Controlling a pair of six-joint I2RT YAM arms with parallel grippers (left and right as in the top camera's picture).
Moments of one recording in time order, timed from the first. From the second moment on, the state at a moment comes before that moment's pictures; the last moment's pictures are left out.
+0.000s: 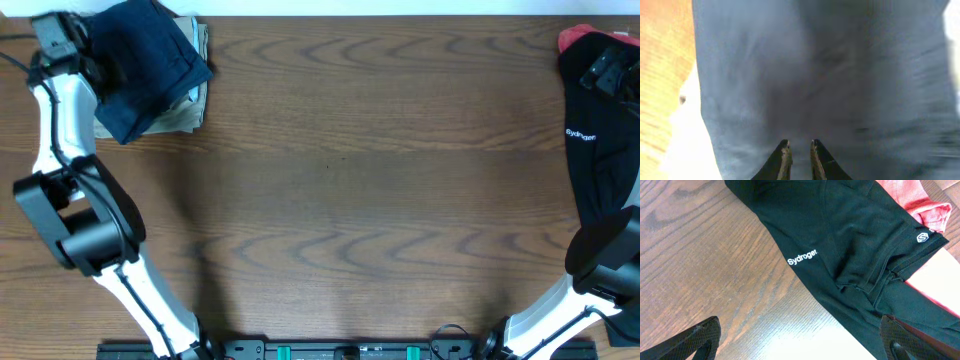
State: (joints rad) left arm 0.37 2.15 1.85 -0.59 0.02 -0.17; right arm -0.39 1.95 2.01 -1.18 0.18 0.33
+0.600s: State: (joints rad) left arm 0.19 2.28 1.85 -0.51 0.13 -0.21; right arm -0.39 1.95 2.01 -1.18 0.18 0.33
